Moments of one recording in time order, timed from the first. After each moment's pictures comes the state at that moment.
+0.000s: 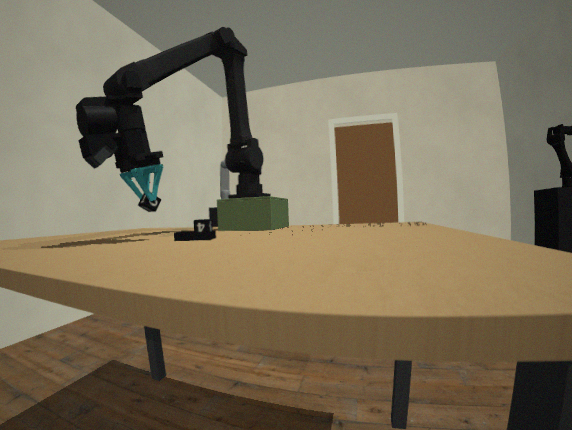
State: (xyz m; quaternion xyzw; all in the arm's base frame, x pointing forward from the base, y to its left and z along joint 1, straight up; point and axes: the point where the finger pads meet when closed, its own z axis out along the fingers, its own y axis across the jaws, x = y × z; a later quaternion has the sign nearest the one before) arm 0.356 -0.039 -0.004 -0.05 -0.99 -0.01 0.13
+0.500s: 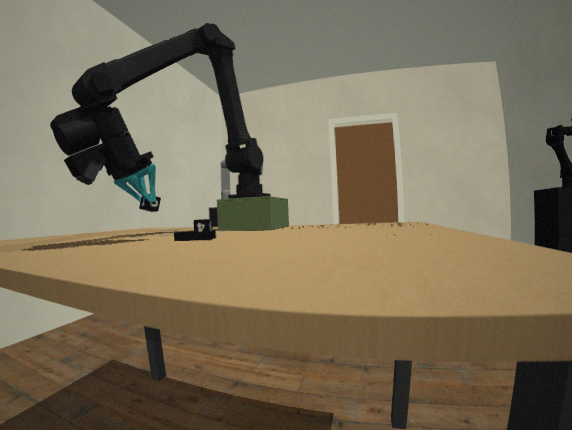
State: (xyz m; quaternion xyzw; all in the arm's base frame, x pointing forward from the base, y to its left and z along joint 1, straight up) arm 0.358 -0.039 -0.007 -0.05 -0.97 -0.02 0.26
